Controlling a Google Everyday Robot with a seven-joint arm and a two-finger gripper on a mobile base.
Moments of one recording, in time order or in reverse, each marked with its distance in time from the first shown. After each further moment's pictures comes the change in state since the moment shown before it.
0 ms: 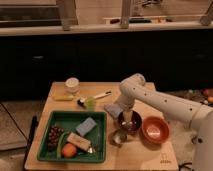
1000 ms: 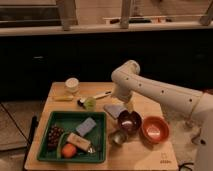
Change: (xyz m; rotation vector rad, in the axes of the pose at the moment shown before) arm -0.008 -0.021 -0.076 -0.024 0.147 -0.366
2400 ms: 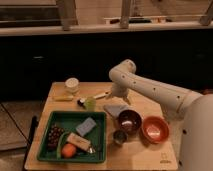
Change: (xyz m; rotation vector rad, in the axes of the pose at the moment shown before) arm 0.020 -0.036 0.043 0.021 -0.015 -0.481
